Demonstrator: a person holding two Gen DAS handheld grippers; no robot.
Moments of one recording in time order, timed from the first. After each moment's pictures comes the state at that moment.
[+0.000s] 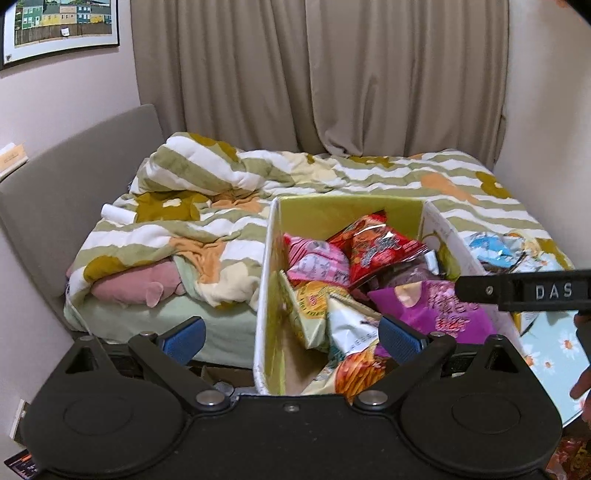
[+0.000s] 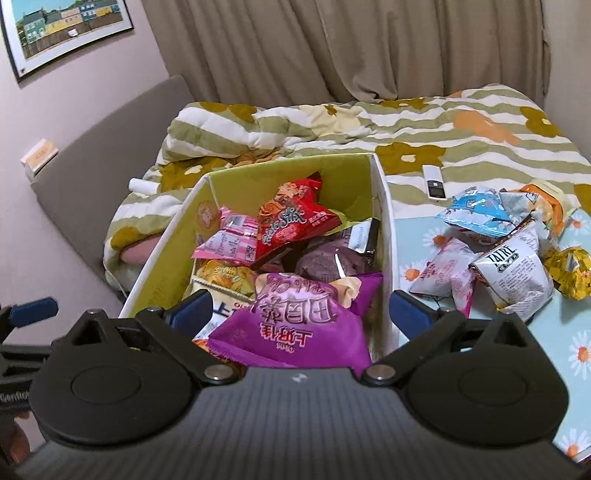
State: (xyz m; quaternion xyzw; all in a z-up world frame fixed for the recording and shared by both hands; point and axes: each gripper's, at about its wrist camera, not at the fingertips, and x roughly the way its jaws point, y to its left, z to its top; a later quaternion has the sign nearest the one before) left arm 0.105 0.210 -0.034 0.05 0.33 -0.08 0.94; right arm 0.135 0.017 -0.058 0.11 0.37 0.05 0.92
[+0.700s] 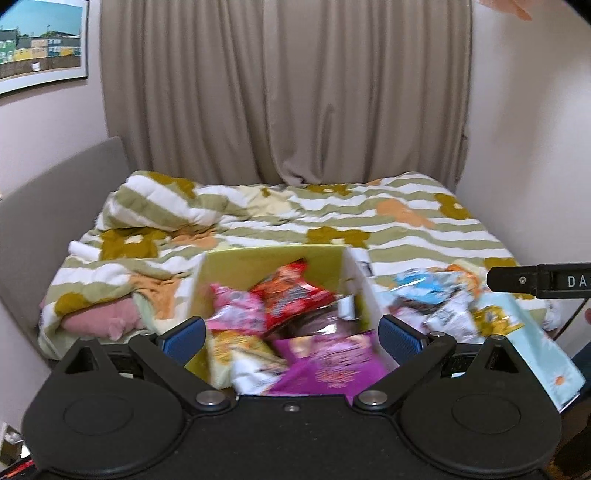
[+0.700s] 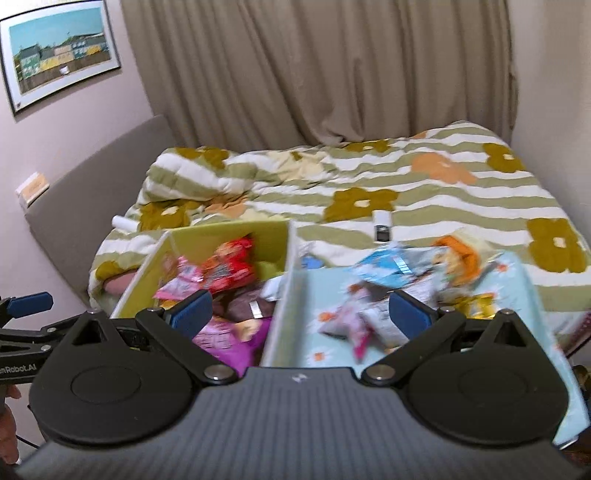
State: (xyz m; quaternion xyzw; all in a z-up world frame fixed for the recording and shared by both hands) left arm 0.081 0.118 0.021 0.05 0.30 -0.13 0.95; right arm 0.086 -0.105 0.014 0.10 0.32 0.01 0.94
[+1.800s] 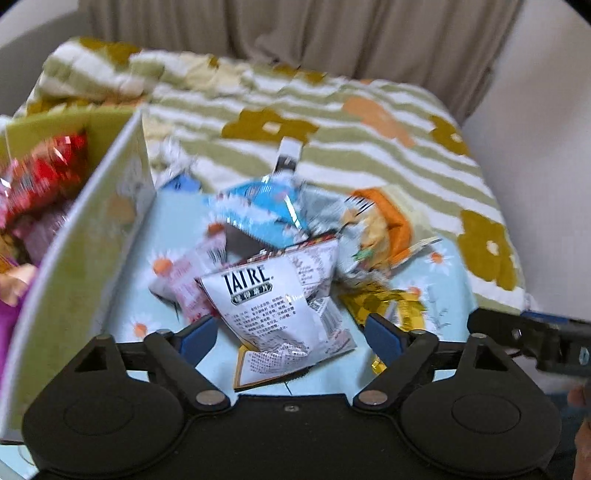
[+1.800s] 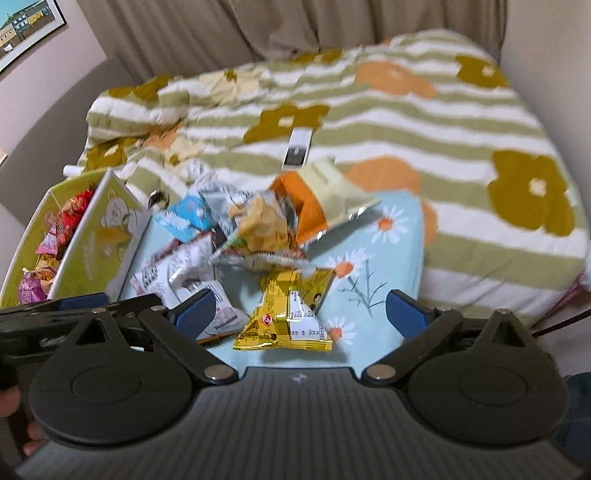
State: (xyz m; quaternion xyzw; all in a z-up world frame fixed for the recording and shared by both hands) left arm 0.192 -0.164 -0.112 -0.04 0.49 -0.08 0.87; right arm 0.181 -0.370 -0.106 0.12 0.48 0.05 0.87
